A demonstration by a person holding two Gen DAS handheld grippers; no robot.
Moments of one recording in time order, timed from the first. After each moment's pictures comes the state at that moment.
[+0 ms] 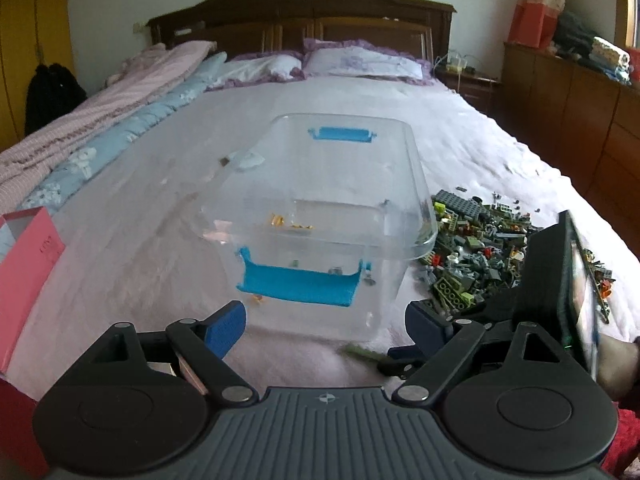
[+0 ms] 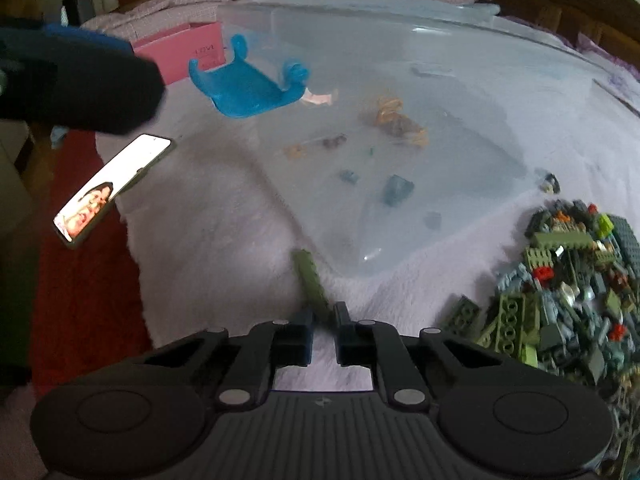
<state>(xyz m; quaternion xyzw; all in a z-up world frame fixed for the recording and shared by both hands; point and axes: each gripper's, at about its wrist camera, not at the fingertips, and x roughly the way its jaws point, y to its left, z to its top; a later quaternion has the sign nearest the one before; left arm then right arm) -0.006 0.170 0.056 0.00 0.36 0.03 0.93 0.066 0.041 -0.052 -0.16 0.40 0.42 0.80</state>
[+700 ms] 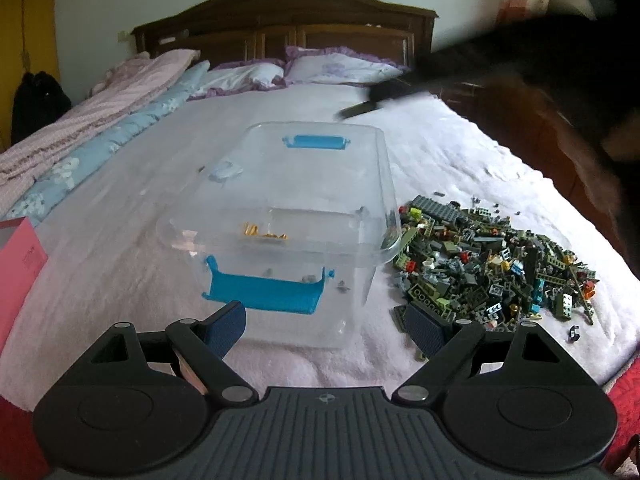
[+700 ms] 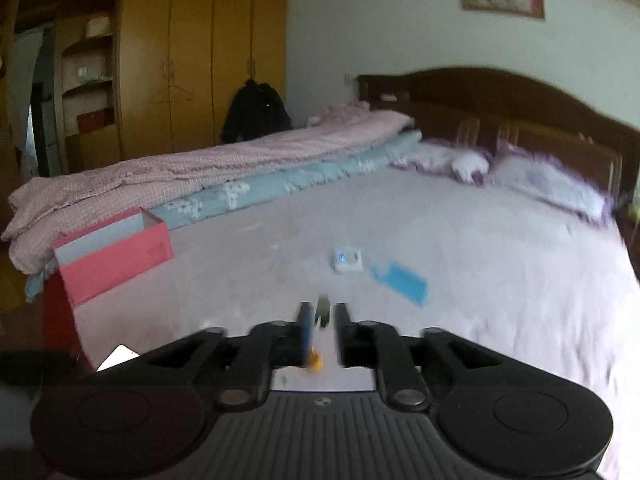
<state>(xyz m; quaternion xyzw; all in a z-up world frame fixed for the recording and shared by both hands) -0.006 0.156 0.054 0.00 0.35 0.01 0.94 0.098 0.011 0.139 -0.09 0.23 0.37 0.90</state>
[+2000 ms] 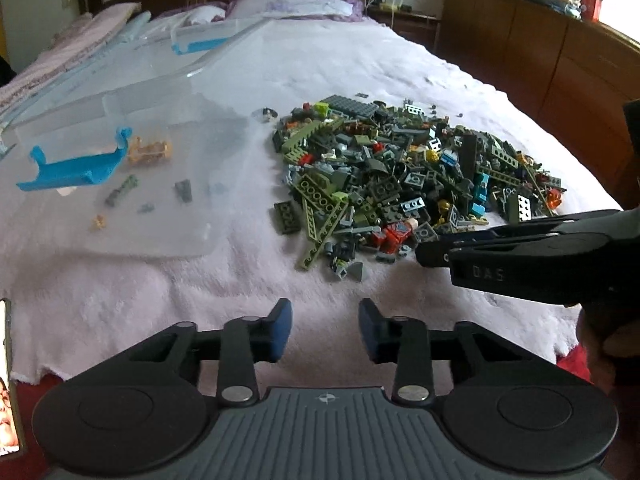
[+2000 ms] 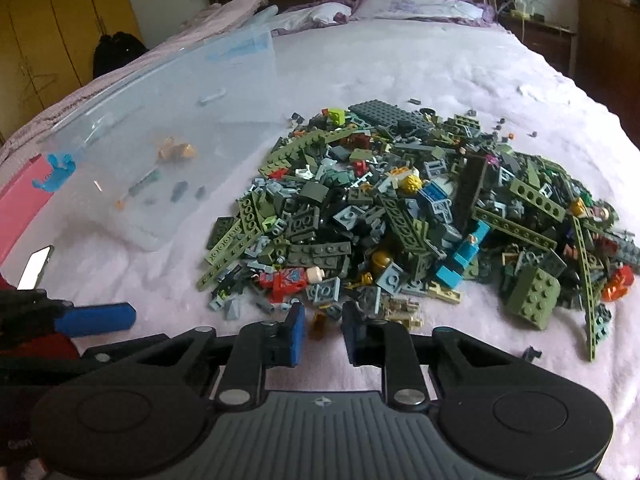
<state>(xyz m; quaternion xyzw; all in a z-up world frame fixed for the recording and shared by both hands) -0.001 0.064 -0.034 0.01 0.43 -0.06 0.90 0.041 -0.111 -0.061 0.02 0.42 0.20 0.88</state>
